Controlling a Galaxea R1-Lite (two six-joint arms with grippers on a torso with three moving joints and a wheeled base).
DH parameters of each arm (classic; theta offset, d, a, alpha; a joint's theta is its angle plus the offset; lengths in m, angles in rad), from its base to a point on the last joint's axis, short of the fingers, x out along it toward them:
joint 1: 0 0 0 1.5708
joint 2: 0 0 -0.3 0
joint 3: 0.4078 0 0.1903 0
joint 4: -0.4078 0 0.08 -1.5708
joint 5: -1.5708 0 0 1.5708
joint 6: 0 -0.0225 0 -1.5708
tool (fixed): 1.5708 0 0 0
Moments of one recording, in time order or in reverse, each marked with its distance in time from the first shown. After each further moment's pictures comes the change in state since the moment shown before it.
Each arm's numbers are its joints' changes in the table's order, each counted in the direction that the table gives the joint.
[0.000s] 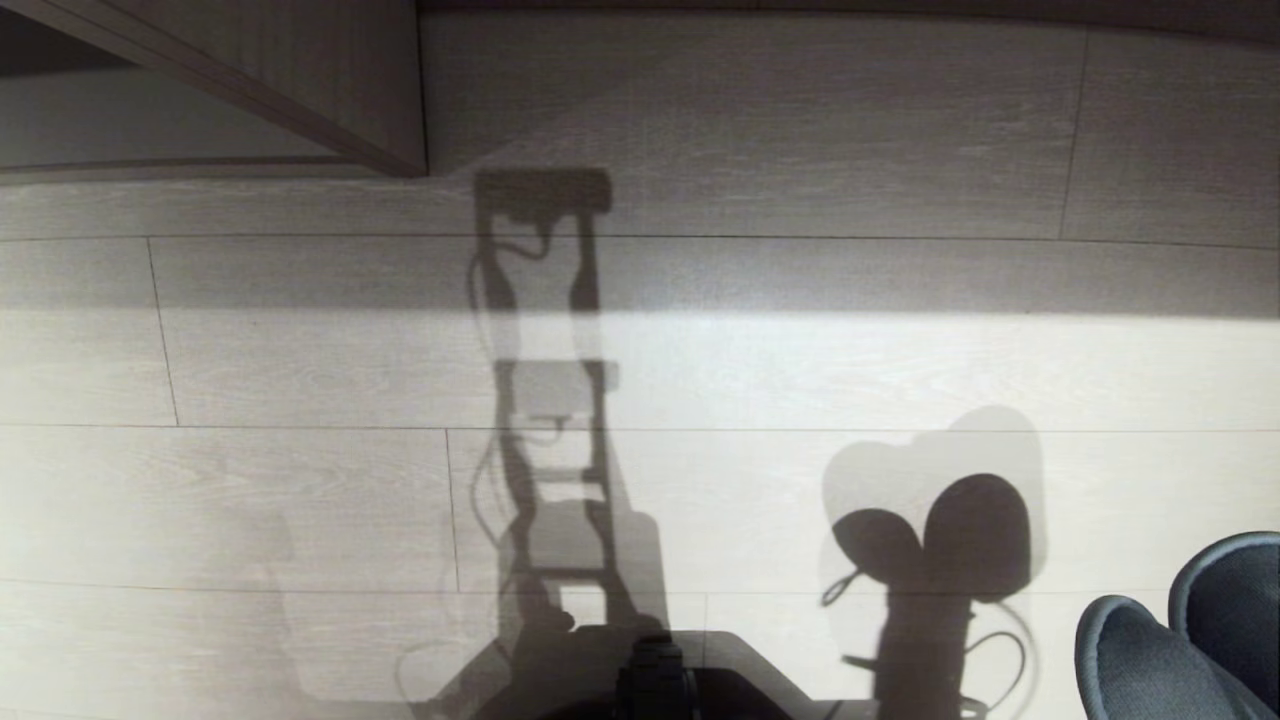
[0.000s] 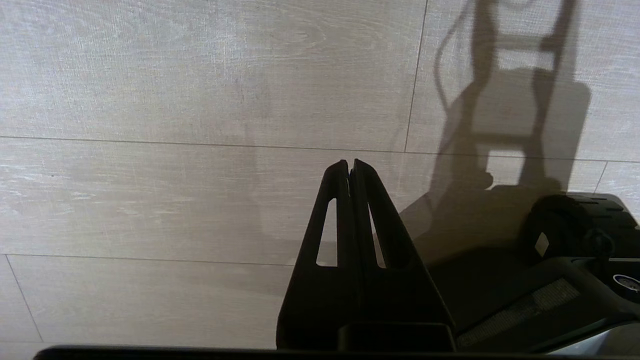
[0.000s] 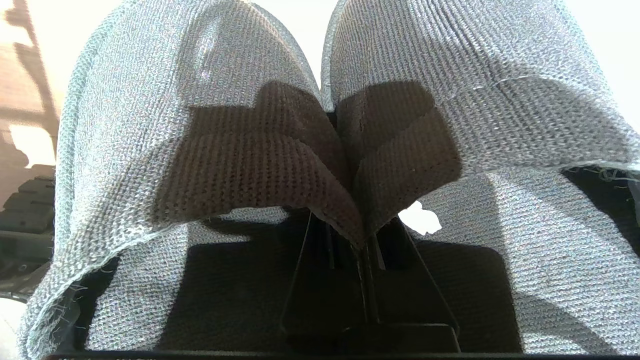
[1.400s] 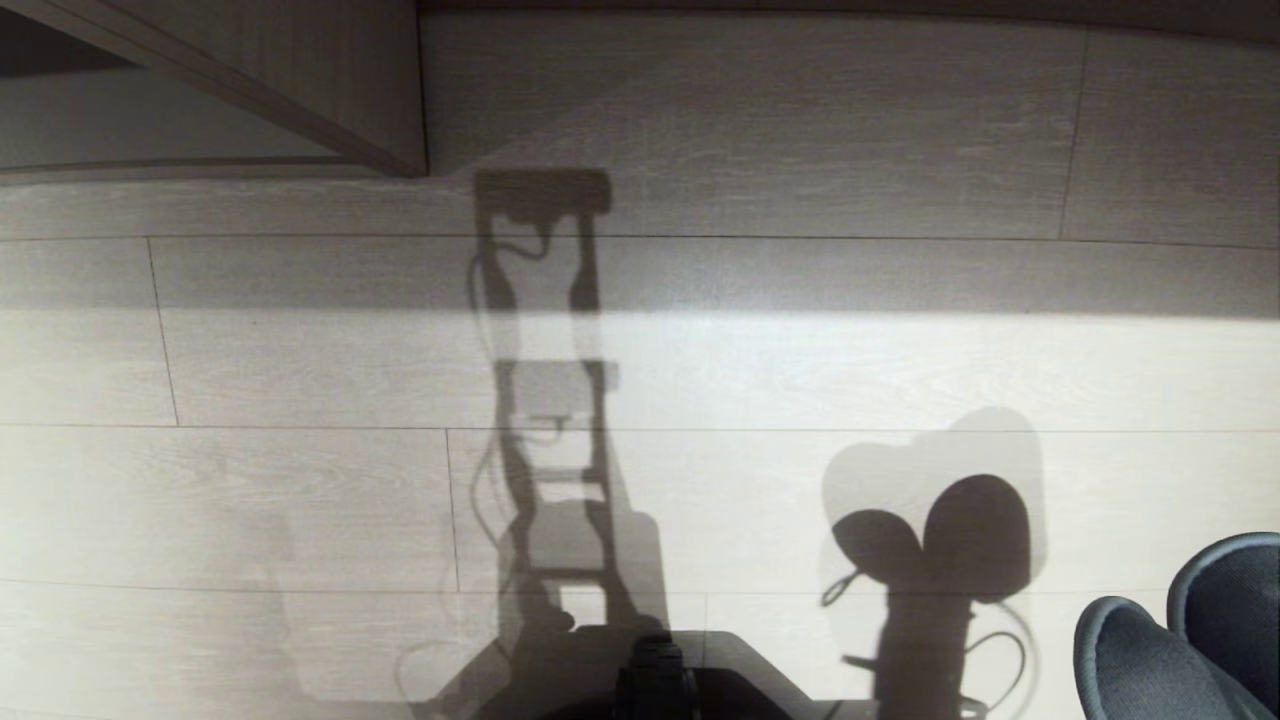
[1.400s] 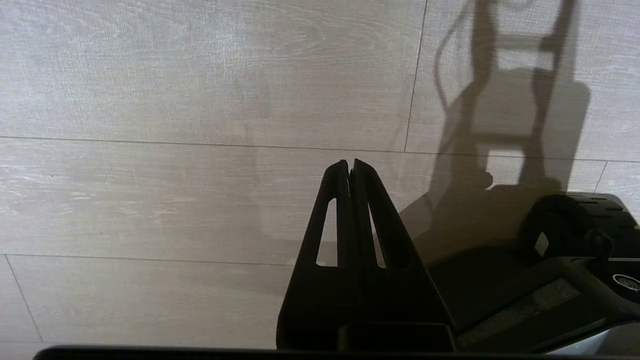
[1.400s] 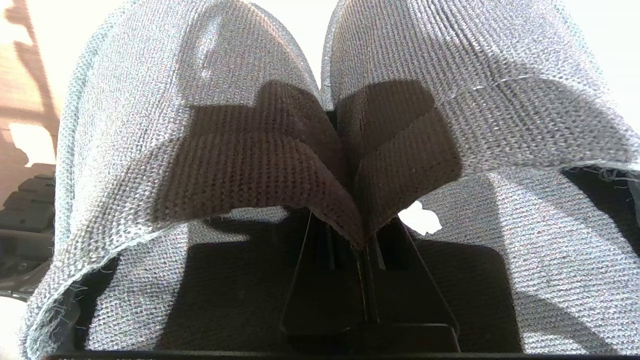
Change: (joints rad) left arm 0.000 0.000 0.000 0.000 0.000 0.000; right arm 0.000 -0.001 0.000 -0.002 0.000 0.000
